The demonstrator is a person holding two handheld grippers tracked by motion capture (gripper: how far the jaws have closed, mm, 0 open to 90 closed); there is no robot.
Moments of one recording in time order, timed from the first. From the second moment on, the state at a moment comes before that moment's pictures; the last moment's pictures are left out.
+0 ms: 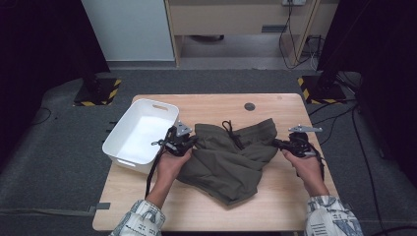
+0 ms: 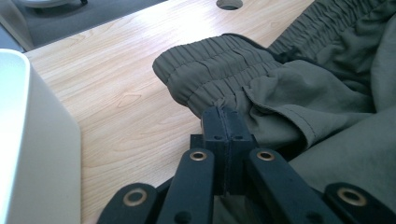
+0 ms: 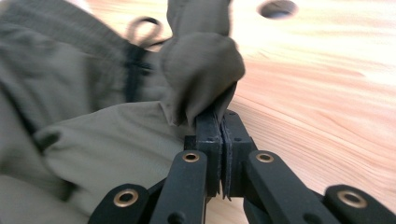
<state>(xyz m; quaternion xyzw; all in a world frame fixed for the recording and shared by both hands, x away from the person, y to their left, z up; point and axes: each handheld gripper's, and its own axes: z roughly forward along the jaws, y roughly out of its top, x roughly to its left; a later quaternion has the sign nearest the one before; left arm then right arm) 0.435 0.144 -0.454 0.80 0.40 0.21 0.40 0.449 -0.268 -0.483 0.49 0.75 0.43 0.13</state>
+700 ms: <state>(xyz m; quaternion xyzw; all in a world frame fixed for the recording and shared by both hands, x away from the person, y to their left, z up) 0.437 0.126 -0.442 0.80 0.38 0.19 0.42 0.475 -0.261 -0.469 0.56 0.70 0.42 0.15</state>
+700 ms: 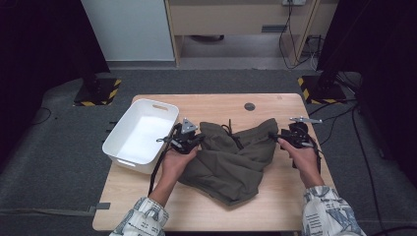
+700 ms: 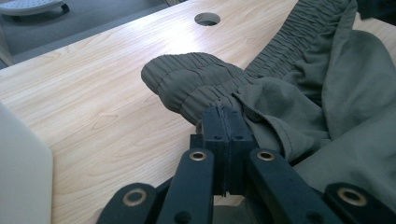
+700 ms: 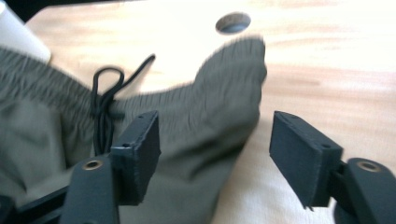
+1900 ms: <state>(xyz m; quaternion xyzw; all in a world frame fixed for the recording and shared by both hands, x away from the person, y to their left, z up) 0.446 0.146 -0.438 0.79 0.40 0.22 0.41 0.463 -0.271 -0.491 0.52 0.75 0.38 0.15</state>
